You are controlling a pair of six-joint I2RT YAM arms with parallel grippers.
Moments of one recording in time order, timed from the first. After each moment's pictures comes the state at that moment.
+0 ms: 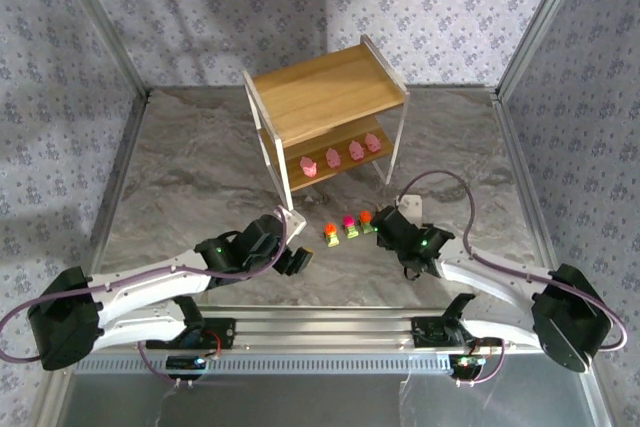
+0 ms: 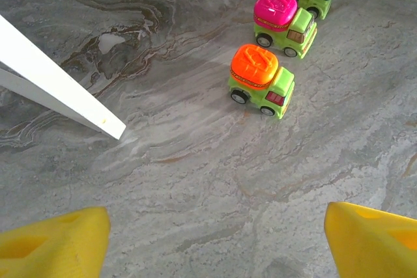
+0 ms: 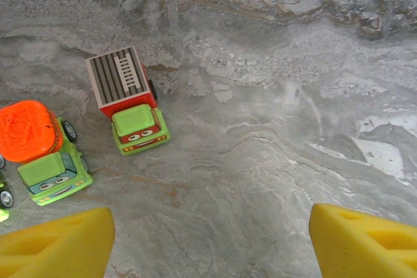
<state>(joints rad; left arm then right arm) -1.01 1.07 0.52 -0.22 -0.17 -0.22 0.79 1.12 0.54 -0.48 0.56 0.72</state>
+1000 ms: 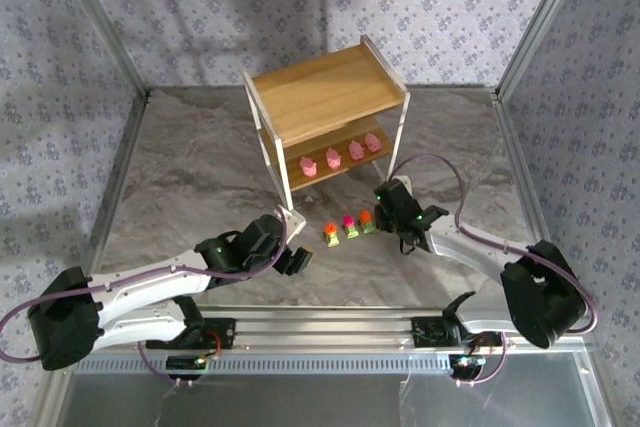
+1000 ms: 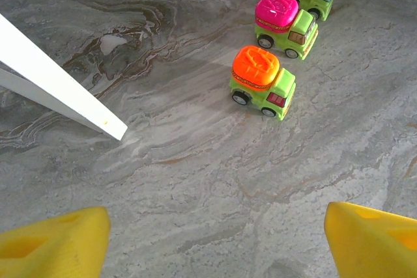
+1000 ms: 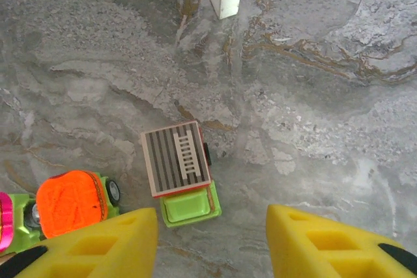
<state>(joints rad) -1.01 1.07 0.52 -0.22 -0.18 -0.22 0.61 1.31 0.65 -0.32 0.32 0.45</state>
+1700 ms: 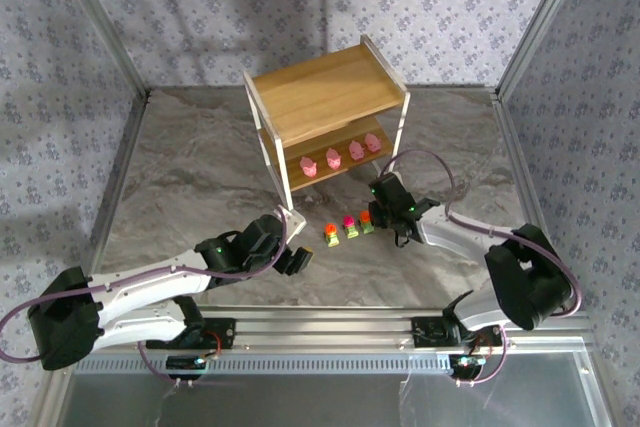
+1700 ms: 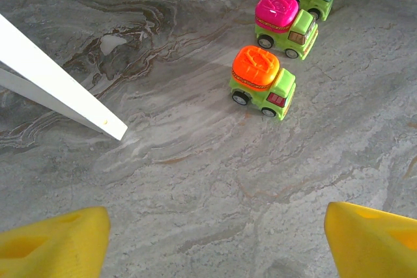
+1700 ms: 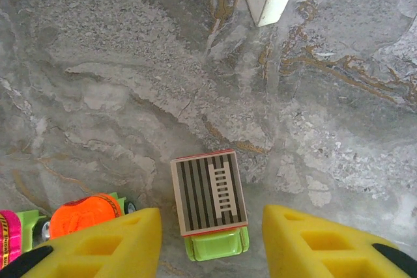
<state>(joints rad) -1.01 1.07 0.52 -0.22 -0.18 -0.22 0.59 1.41 0.70 -0.29 0.26 0.39</state>
